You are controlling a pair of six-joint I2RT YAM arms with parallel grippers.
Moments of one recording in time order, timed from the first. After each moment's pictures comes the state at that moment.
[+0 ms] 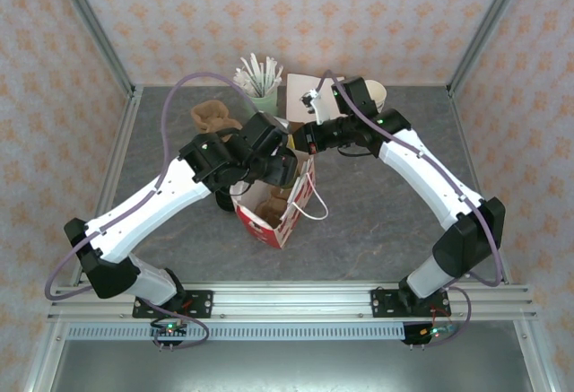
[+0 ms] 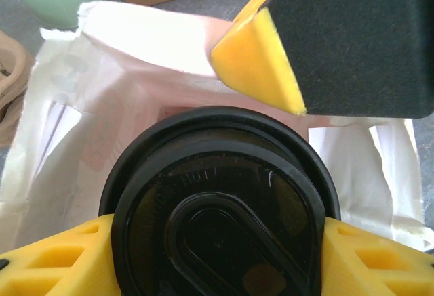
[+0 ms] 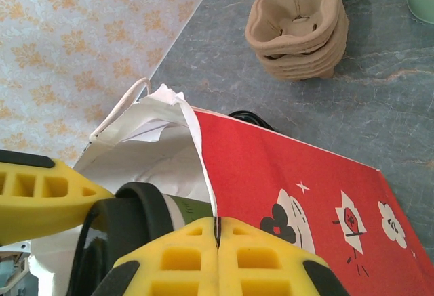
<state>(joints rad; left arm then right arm) -0.83 1.47 1.65 -1.12 -0.21 -0.46 0.53 1.57 1.55 -0.74 -0.65 0.25</state>
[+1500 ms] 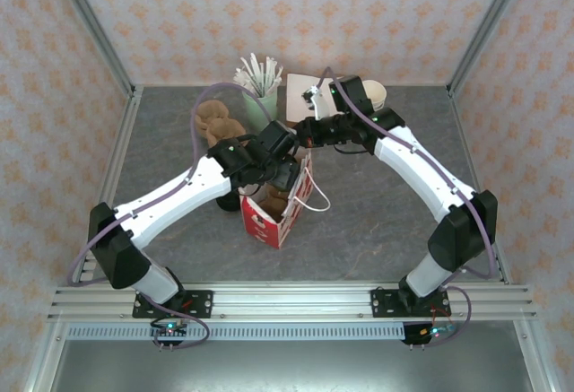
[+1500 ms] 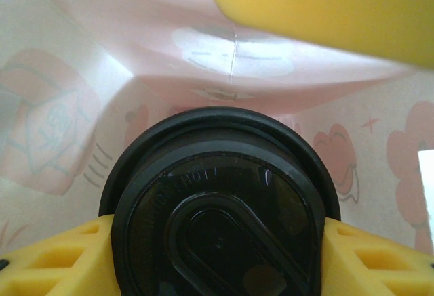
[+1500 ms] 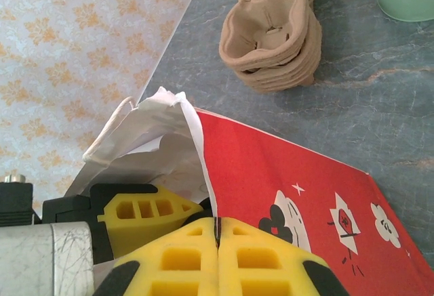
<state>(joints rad) -0.78 1.55 1.48 -0.93 -0.23 -0.38 0.52 1.61 1.55 -0.67 -0.61 0.36</state>
